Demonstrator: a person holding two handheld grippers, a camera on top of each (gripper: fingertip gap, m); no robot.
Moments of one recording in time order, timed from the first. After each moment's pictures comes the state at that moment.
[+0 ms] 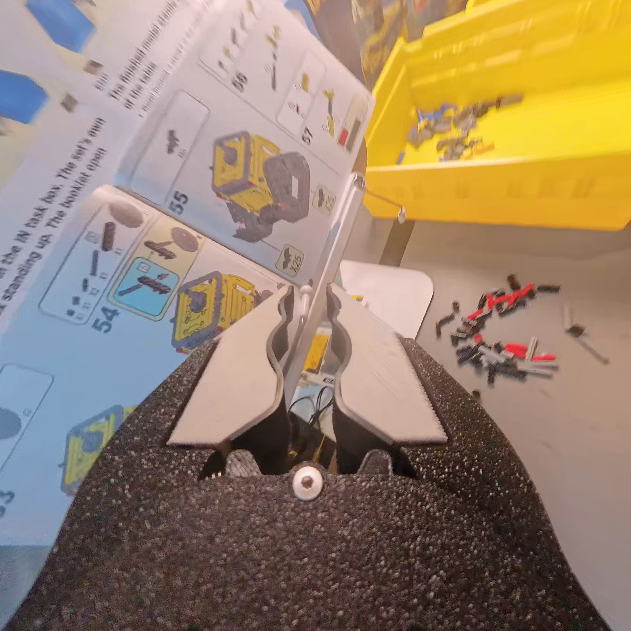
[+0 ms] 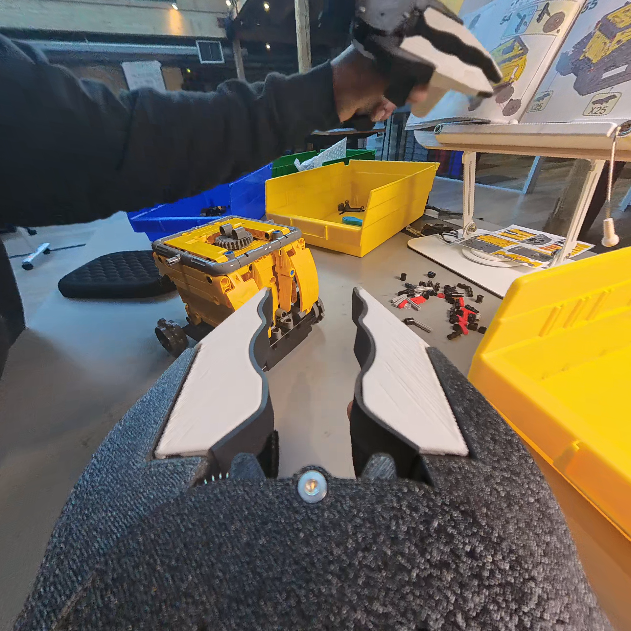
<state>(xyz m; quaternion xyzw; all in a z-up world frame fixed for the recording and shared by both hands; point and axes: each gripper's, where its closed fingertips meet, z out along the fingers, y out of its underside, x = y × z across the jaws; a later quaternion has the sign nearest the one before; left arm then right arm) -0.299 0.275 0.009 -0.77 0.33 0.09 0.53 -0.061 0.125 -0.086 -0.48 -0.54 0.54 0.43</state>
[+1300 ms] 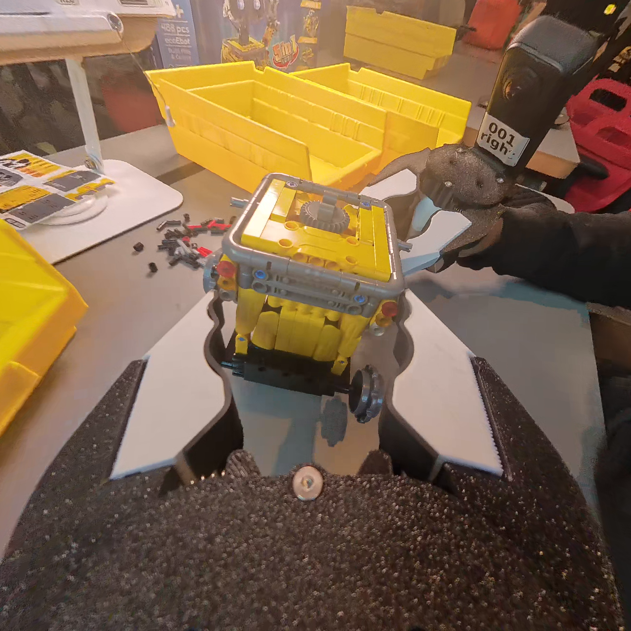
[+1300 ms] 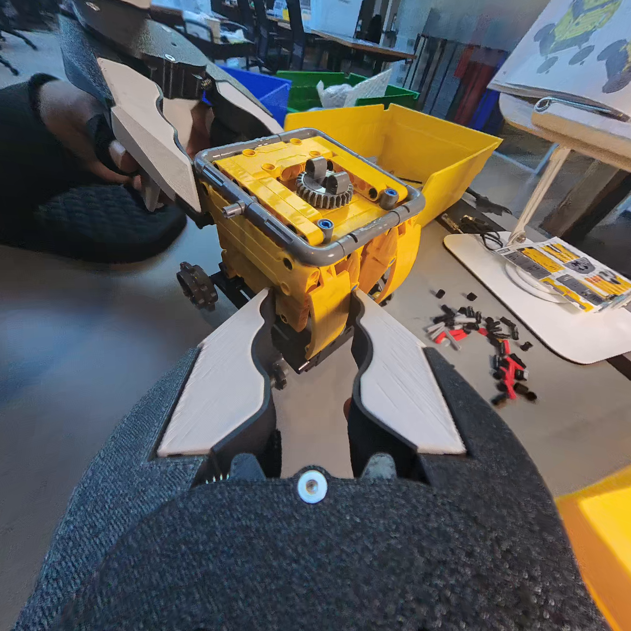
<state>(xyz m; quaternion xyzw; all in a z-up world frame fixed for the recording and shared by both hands) -0.169 0.048 -0.083 -0.80 0.14 -0.18 0.55 -0.135 0.077 -0.104 -0.46 -0.64 0.44 0.43</state>
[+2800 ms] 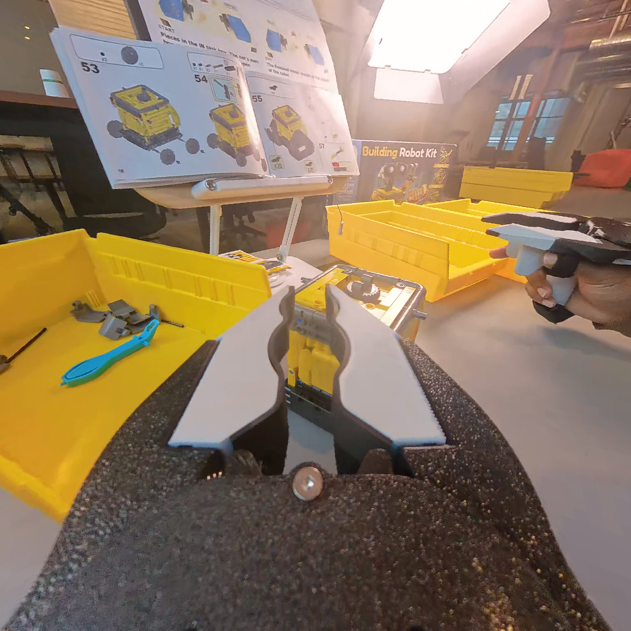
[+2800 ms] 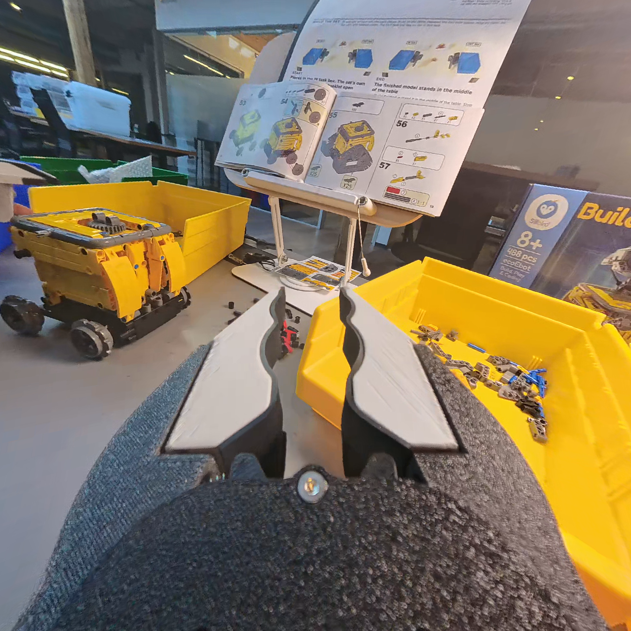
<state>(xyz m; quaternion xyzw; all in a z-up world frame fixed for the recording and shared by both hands) -0.285 0.046 -0.055 -0.70 0.02 -0.05 0.71 -0.057 0.223 -0.058 -0.53 -0.43 0.35 0.64</state>
